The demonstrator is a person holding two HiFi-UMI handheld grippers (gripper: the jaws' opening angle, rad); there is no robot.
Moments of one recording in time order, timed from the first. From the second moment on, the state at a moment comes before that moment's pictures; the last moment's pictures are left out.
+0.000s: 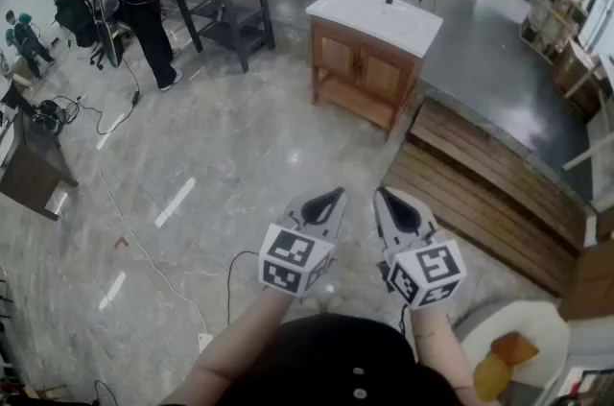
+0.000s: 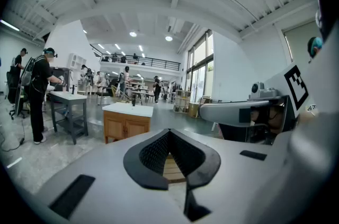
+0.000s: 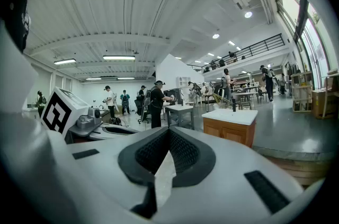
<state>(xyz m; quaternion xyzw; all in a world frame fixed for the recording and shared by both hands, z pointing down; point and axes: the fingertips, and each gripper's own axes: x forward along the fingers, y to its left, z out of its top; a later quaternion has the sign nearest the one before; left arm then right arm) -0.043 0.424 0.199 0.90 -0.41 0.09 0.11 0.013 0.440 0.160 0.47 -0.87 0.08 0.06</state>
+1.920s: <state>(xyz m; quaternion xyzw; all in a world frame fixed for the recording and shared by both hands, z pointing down) -0.049 0.204 0.225 0.90 -0.41 0.08 0.15 -0.019 0.219 0.196 0.43 -0.89 0.11 0.07</state>
